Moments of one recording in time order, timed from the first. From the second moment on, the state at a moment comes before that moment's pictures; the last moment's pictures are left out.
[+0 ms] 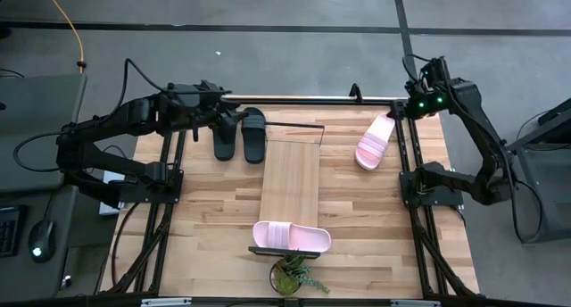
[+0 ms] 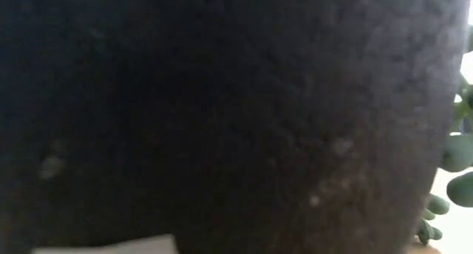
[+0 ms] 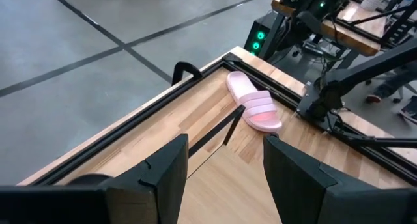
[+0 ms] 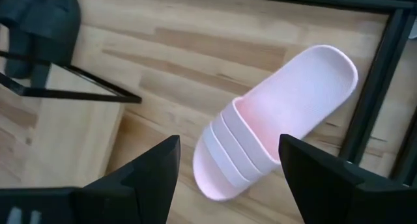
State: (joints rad) left arm 0.29 1.08 1.33 -0.70 -0.31 -0.40; right arm -1.30 1.03 1.08 -1.20 -0.40 0.08
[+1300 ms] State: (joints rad) left arm 0.29 1.08 1.33 -0.71 -0.33 -0.37; right arm -0.83 0.89 0.99 -1.31 0.08 0.23
